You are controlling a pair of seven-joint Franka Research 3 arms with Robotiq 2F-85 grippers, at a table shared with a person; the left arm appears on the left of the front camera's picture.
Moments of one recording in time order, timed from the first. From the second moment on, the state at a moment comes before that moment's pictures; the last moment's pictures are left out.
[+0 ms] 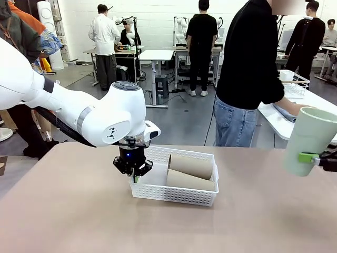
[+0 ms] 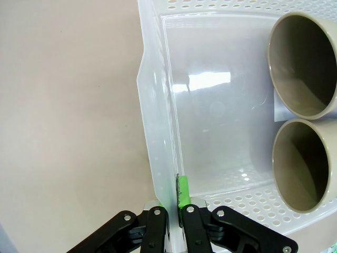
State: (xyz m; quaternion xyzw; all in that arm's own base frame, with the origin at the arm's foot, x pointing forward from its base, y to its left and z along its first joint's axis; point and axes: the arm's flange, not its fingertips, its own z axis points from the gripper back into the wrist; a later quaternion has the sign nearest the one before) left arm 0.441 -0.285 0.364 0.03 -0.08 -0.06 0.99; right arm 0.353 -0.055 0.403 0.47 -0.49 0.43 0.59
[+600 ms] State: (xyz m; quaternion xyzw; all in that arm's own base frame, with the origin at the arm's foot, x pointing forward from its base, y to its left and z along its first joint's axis) left arm 0.441 -0.285 0.364 0.03 -0.08 -0.06 0.99; right arm 0.354 -0.056 0.401 0.47 -0.49 0.42 0.60
